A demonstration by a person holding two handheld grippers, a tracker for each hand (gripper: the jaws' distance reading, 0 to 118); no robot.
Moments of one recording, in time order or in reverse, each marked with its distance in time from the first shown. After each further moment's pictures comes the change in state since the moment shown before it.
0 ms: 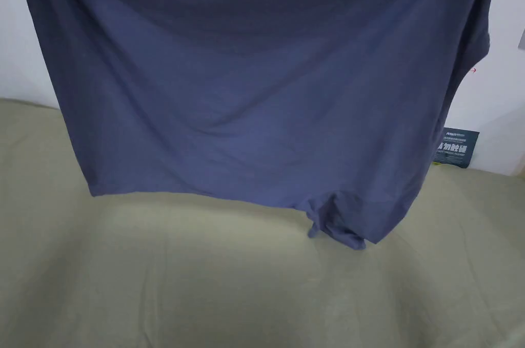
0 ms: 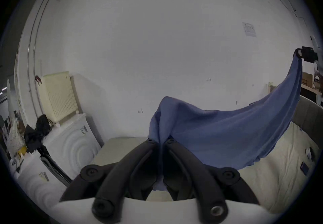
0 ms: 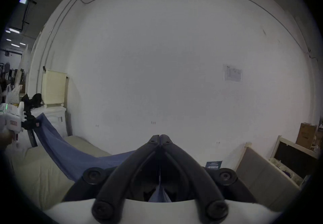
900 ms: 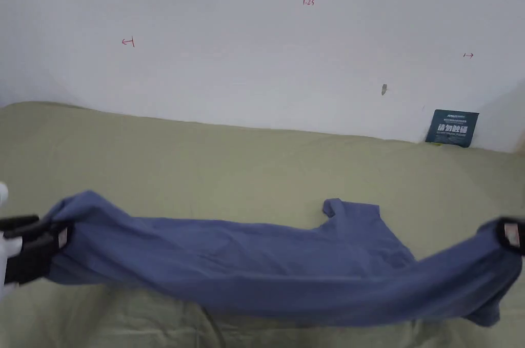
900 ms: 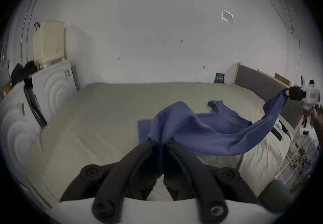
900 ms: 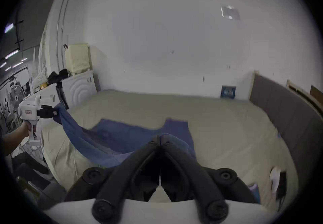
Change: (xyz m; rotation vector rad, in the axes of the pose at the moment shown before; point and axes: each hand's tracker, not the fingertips) left arm 0.018 -0.285 0.213 -0.218 -0.255 0.143; right arm -0.035 -0.255 0.294 -0.414 0.169 -0.148
